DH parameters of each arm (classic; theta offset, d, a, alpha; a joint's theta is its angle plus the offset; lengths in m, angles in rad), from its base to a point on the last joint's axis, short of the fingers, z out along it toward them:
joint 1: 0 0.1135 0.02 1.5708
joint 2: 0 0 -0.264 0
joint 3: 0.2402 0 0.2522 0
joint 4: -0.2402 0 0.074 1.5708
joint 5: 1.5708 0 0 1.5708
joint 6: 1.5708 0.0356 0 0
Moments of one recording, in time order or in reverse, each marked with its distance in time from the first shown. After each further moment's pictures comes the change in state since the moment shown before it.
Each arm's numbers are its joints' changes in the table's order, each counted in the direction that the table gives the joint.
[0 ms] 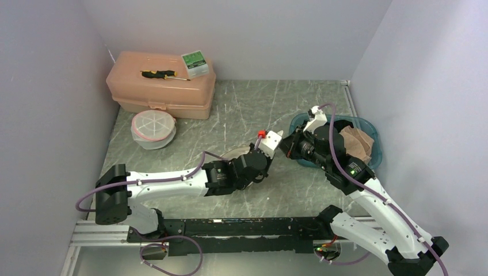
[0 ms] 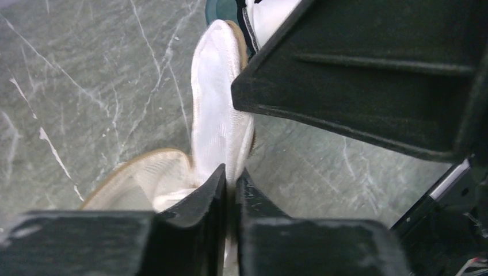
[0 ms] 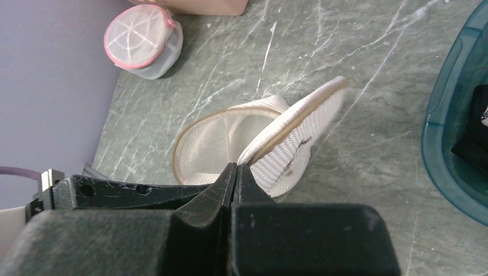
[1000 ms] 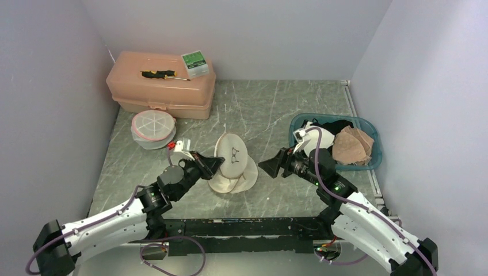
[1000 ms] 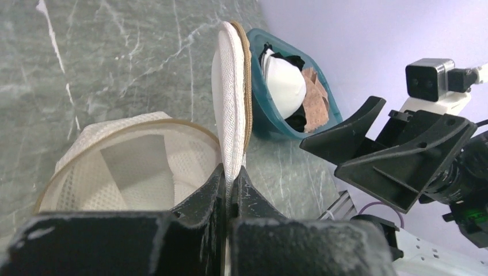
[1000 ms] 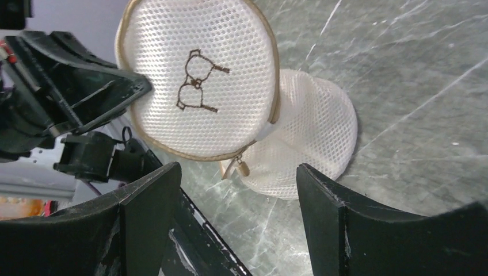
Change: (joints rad) left arm 0.308 0.785 -0.775 0.288 0.240 -0.530; right arm -0.002 0.147 -0.451 0.442 -0.264 -0.038
